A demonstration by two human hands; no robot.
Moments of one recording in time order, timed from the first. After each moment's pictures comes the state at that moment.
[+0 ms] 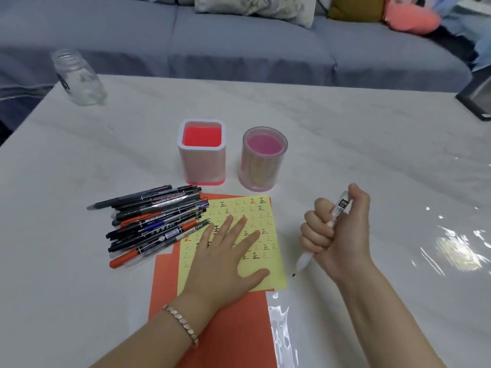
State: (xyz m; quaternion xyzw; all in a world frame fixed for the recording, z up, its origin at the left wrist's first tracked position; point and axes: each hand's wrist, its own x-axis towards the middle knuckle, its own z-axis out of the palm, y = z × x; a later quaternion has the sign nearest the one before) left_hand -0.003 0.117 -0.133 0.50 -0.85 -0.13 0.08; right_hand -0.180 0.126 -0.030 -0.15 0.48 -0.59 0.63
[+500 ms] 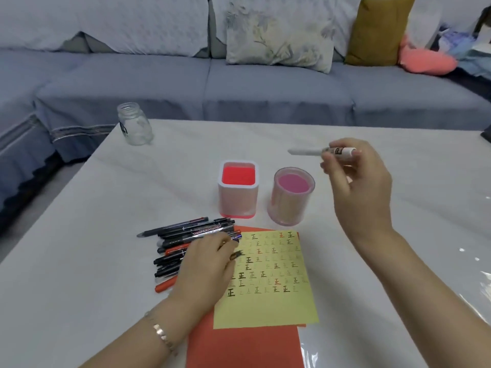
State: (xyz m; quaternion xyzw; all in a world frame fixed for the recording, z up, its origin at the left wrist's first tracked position) left_hand 0.063 0.082 -0.091 0.50 -0.84 -0.03 0.19; right_hand -0.155 0.067 0.034 -0.62 0.55 -0.55 0.03
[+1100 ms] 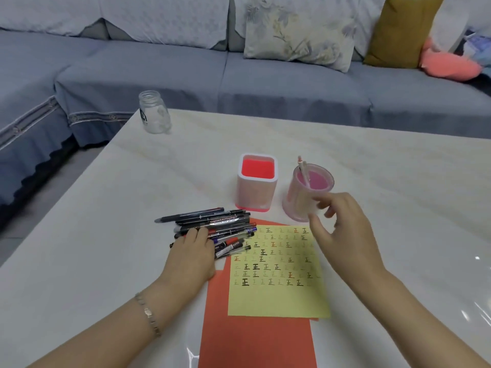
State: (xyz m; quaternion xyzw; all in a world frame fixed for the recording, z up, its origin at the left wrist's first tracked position) left_hand 0.110 0.080 -0.104 0.55 -0.83 0.10 0.07; right_hand -0.133 0.098 -0.017 -0.68 0.63 -0.36 0.07
